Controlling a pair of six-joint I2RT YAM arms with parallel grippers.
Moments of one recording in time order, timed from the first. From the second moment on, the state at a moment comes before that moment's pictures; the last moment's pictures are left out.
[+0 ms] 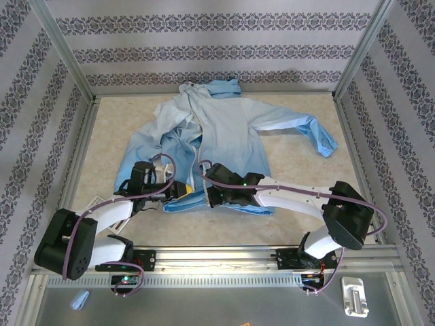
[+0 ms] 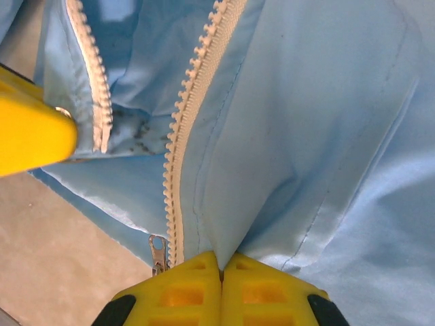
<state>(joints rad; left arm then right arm) -0.29 1.24 0.36 0.20 0.81 -0.78 1.00 1.52 0.98 -0.47 0.05 0.62</state>
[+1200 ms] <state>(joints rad) -0.50 1.54 0.33 0.50 0.63 -0.89 0.89 1.66 0.75 0.06 -0.28 0.82</state>
